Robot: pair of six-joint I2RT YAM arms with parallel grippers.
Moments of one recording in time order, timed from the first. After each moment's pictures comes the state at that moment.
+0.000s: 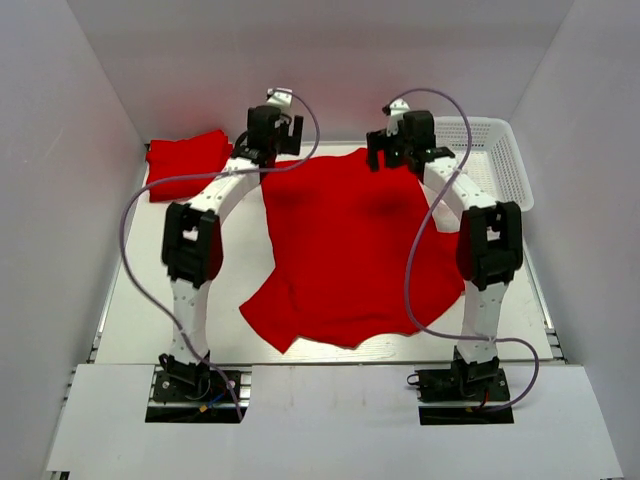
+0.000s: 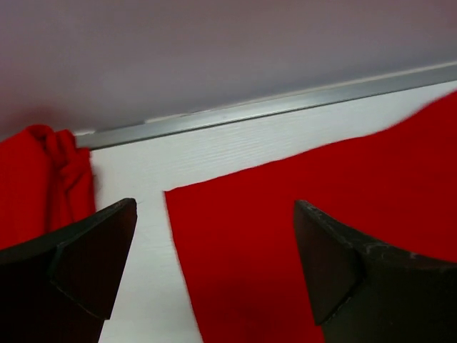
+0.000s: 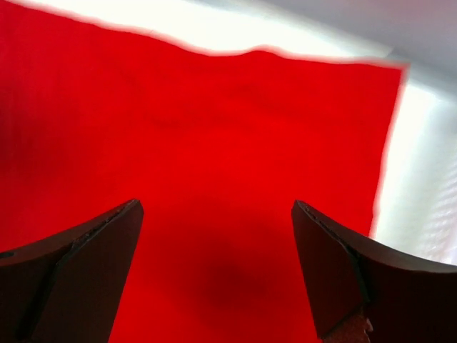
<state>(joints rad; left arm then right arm) -0.34 2.20 1.93 -0.09 -0.25 0.05 0.26 2.08 1.77 -0.23 -0.17 -0.07</state>
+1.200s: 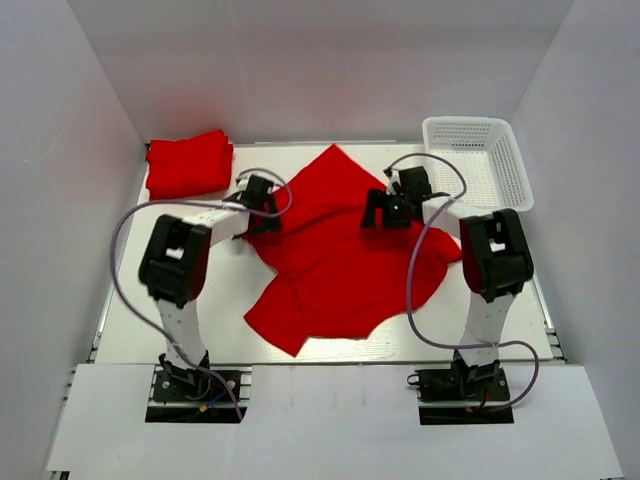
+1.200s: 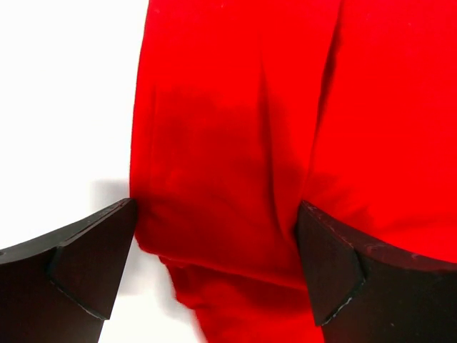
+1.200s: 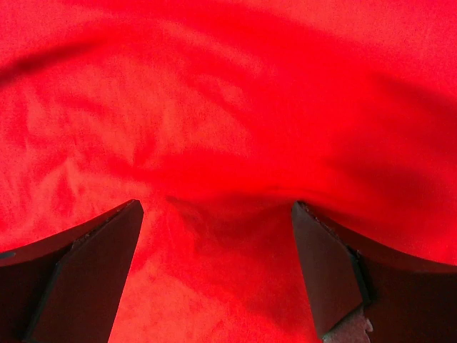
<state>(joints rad) -0.35 2.00 1.31 -0.30 -0.36 -0.45 0.28 1.91 1.19 -0.17 -0.33 0.23</state>
